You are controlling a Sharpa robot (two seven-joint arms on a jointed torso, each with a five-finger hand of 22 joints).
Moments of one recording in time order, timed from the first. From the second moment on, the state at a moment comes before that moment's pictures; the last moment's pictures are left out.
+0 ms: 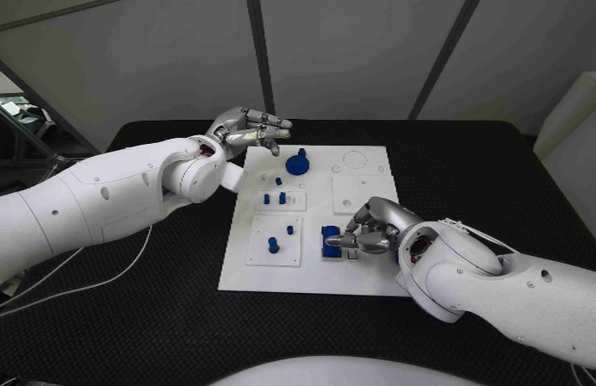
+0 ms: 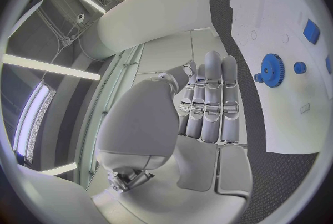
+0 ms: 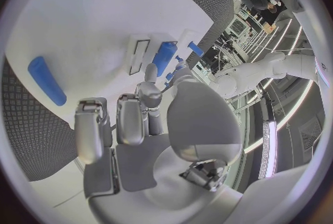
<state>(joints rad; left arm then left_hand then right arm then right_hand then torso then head) 1.17 -0.79 0.05 1.31 -0.24 -0.16 0.25 1.40 -0.13 0.47 -0.05 0.07 1.06 0.16 0.08 0.18 1.23 0.09 0.09 0.10 1.28 0.00 0.58 0.49 0.19 1.02 0.11 0.65 0.83 1.02 -0.79 -0.02 1.83 -1.40 -0.42 -0.65 1.14 -0.12 -0.10 0.25 0.07 1.21 0.01 0.17 0.76 1.40 -0.05 1.01 1.10 1.47 -0.12 1.39 1.19 0.02 1.47 0.00 1.57 1.31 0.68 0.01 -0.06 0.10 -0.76</state>
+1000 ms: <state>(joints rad) 1.16 -0.80 0.05 1.31 -0.24 -0.16 0.25 1.40 -0.13 0.47 -0.05 0.07 1.06 0.16 0.08 0.18 1.23 0.09 0.09 0.10 1.28 0.00 0.58 0.49 0.19 1.02 0.11 0.65 0.83 1.02 -1.08 0.01 1.91 -1.31 -0.44 -0.50 1.26 -0.04 -0.14 0.16 0.27 1.12 0.05 0.06 0.68 1.36 -0.03 0.89 1.01 1.47 -0.10 1.38 1.17 0.02 1.47 0.01 1.56 1.31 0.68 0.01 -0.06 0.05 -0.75</state>
